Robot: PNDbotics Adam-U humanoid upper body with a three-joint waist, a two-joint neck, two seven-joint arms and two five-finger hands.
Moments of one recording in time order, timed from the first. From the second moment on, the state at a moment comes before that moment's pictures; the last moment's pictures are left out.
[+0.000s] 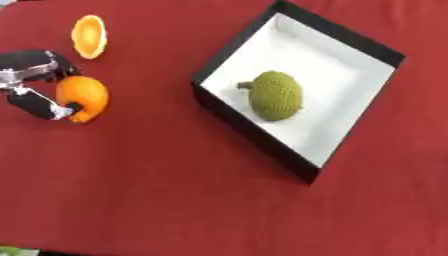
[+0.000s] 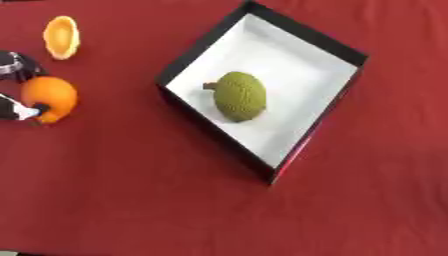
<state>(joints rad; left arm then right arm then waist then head) -0.58 0.89 -0.23 -1.34 -0.52 -0.12 -0.53 0.15 -0.56 -0.40 -1.98 -0.23 -0.19 -0.58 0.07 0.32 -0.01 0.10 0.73</state>
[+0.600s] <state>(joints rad) -0.86 0.87 -0.22 -1.88 -0.46 -0.13 -0.34 0.17 -0.59 -0.42 -1.98 -0.24 -0.23 -0.59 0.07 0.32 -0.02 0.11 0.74</state>
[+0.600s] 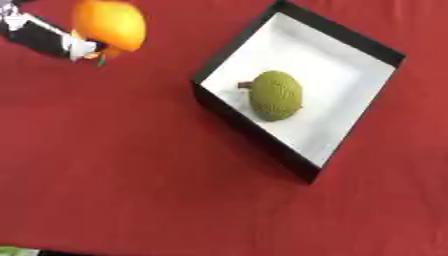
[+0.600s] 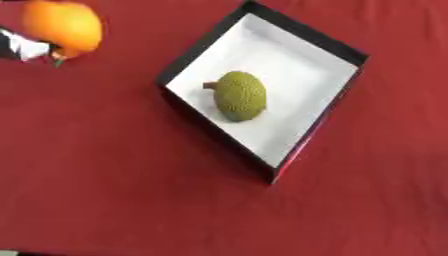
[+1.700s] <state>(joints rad) -1.02 0.43 -0.42 -1.35 -0.82 -0.39 -0.48 0.18 -0.66 -0.44 -1.98 -0.27 -0.29 -0.58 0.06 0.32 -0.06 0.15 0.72</state>
